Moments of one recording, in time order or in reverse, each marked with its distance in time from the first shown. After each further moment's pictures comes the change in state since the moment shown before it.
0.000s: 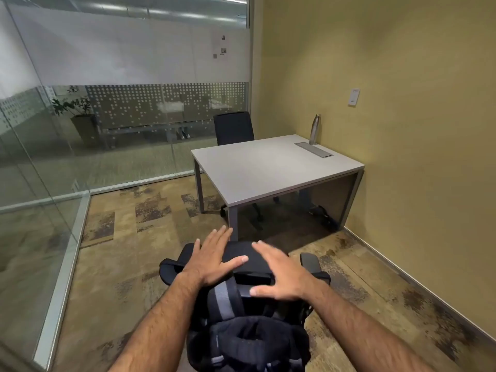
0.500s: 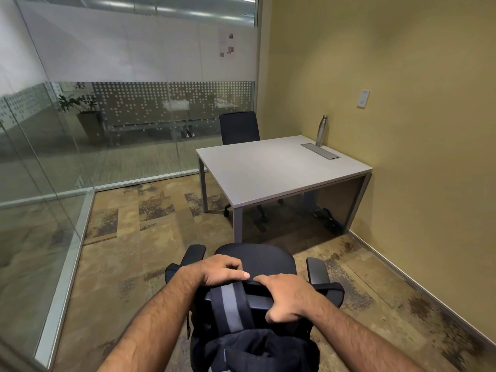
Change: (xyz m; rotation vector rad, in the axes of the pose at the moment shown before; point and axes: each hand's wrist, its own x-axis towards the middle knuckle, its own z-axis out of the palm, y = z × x) left_hand 0.024 -0.024 -0.007 -0.219 -0.410 0.059; right_hand 0.013 -0.021 0.013 -0.309 -0.321 0.051
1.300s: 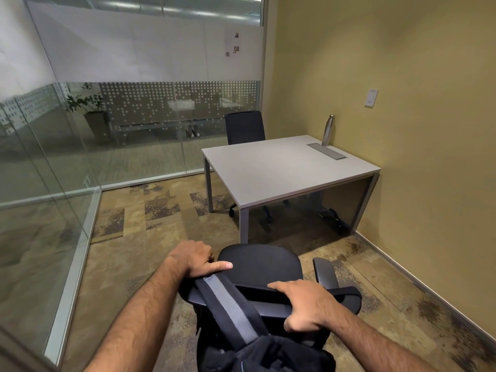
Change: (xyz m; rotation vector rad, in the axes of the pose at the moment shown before) left_hand -0.028 -0.033 -0.048 0.724 0.175 -0.083; right_hand -0.012 0.007 0.003 0.037 0.018 0.056
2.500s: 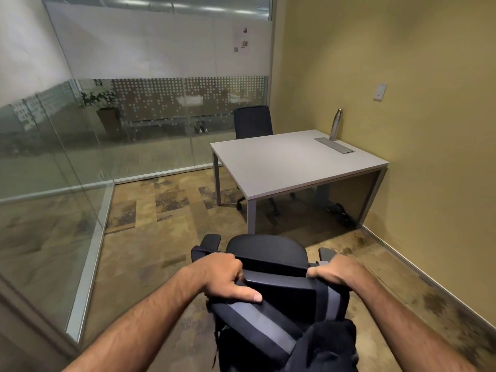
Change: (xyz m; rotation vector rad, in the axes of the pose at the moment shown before) left_hand -0.071 0.074 -0.006 -0.179 -0.040 0.262; right_hand -0.008 0.046 -0.005 0.303 0.053 0.726
